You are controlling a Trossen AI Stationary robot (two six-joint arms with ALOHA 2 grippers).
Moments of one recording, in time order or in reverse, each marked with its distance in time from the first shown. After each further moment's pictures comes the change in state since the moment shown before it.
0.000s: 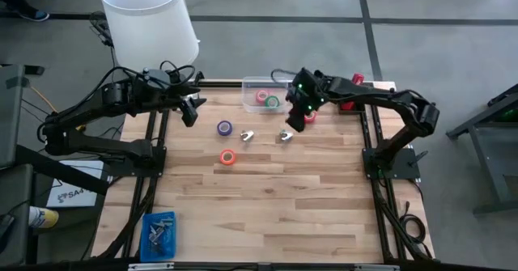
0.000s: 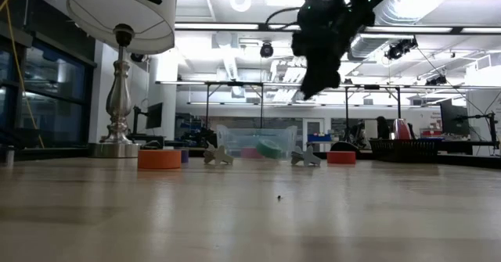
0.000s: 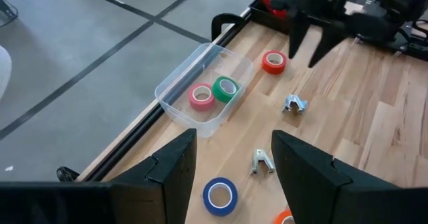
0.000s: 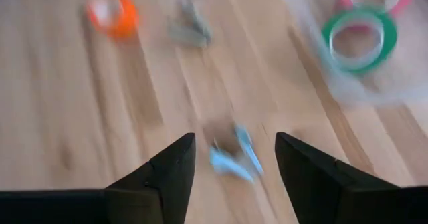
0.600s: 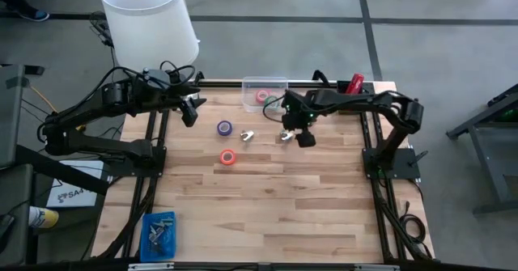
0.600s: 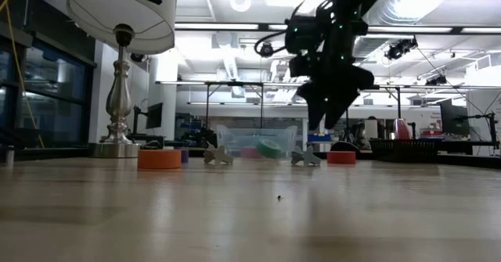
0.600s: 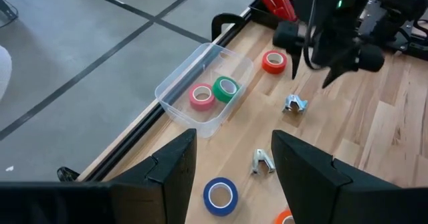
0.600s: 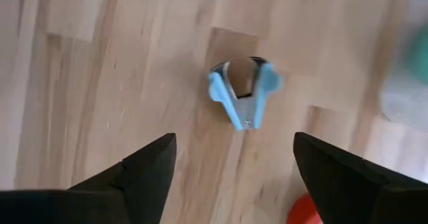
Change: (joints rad) left arm 0.000 0.000 0.000 0.000 0.000 0.002; right arm 0.120 0.142 0.000 -0.137 0.179 -0.560
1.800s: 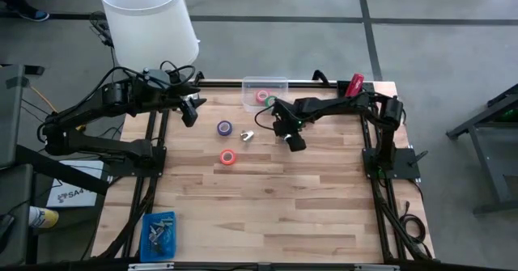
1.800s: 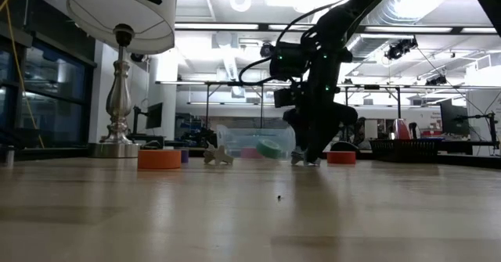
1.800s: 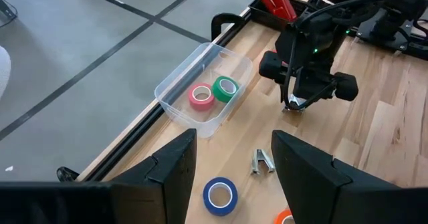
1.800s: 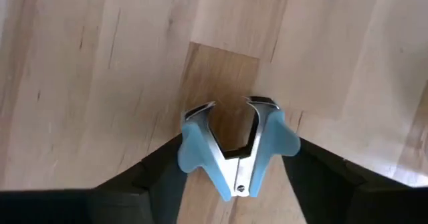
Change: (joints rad) left arm 0.000 0.000 0.000 0.000 0.001 0.000; right arm 0.025 0.188 0.000 0.179 0.043 -0.012
